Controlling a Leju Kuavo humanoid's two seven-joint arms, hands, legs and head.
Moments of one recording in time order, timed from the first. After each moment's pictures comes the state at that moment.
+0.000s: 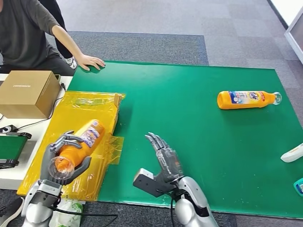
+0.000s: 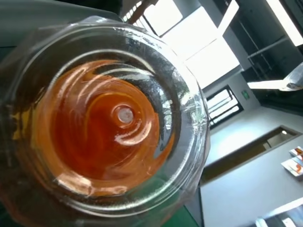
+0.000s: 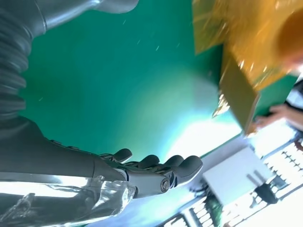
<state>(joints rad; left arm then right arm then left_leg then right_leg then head) 0.17 -0.11 -0.06 -1.78 -0.50 0.00 -0.69 -0.08 0.21 0.39 -1.28 1.05 -0.24 -0.22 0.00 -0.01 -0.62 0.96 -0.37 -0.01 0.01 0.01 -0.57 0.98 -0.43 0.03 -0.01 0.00</state>
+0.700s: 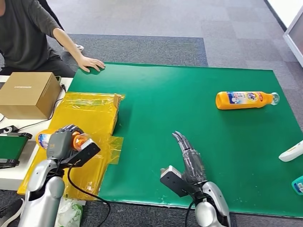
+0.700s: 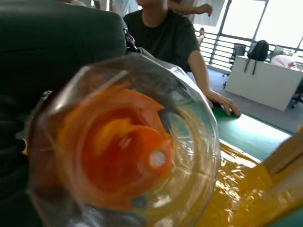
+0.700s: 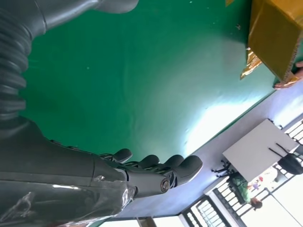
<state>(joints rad) -0.06 -0.10 0.01 -1.50 -1.16 0.02 -0.19 0.01 0.23 0.16 -1.43 1.04 -0.17 -0.31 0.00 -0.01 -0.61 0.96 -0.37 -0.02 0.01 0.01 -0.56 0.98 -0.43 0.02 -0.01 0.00</state>
